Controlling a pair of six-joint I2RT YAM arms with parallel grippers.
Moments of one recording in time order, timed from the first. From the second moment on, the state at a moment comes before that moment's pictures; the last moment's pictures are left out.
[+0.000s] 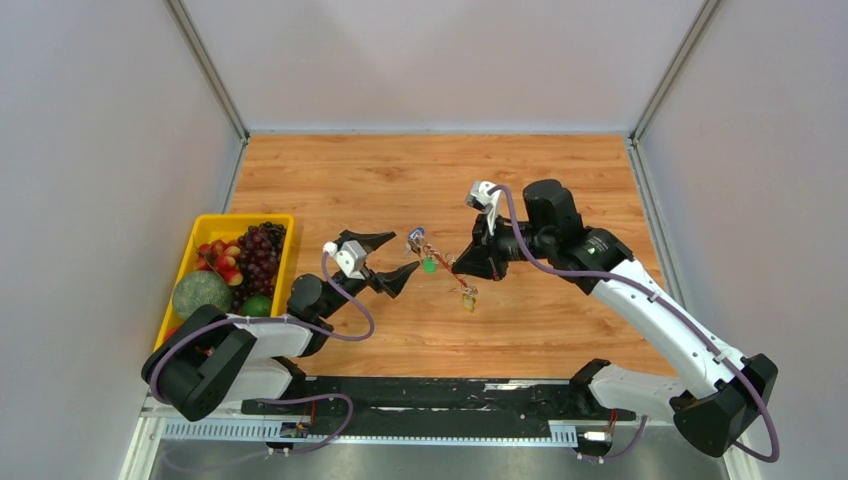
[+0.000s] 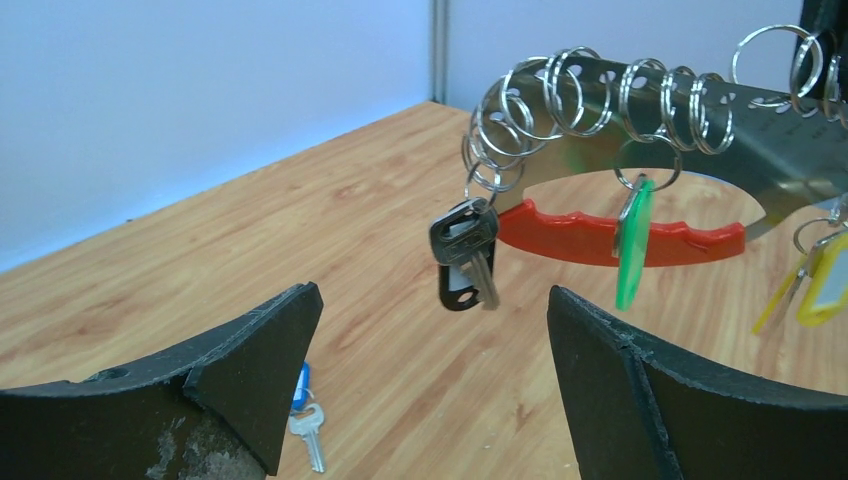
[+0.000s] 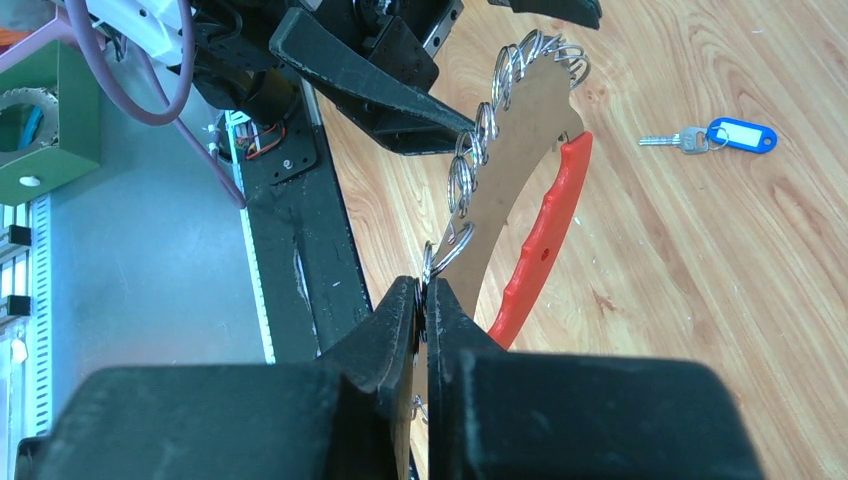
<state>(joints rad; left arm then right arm) -0.59 1.25 0.15 1.39 0.30 -0.08 0.64 1.12 1.13 -0.54 -0.69 -0.01</state>
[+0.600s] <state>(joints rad) -0.59 1.29 0.19 1.35 0.39 -0.09 0.68 1.12 1.11 -0.58 -0.73 -0.06</state>
